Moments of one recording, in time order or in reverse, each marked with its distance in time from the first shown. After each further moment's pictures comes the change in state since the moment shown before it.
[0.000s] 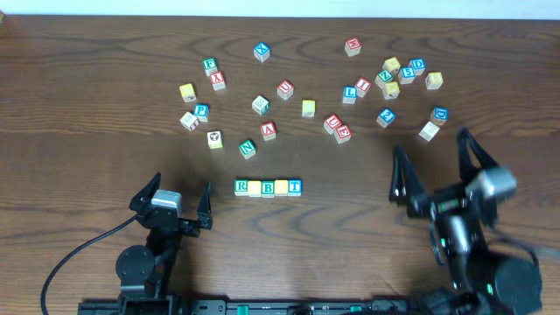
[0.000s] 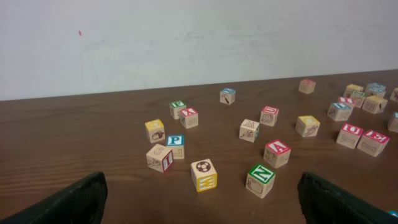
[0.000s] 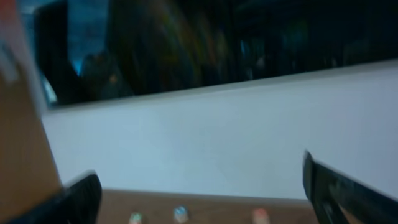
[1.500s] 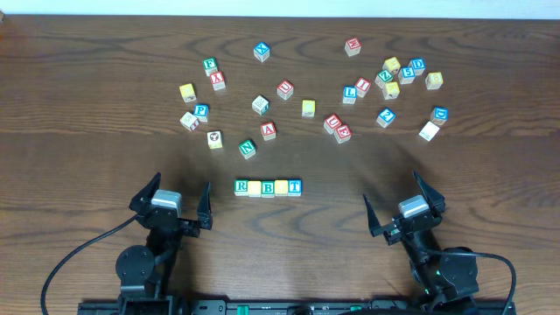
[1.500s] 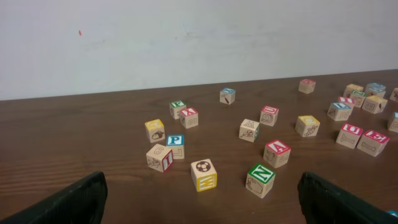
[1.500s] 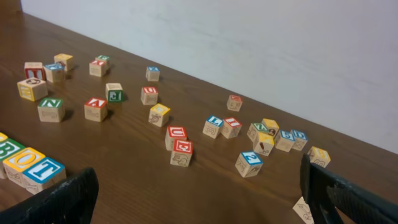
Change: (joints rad) left arm 0.000 0.000 0.001 -0.002 0.000 0.000; right arm -0.119 -0.351 -0.489 -0.245 -0.169 -0.324
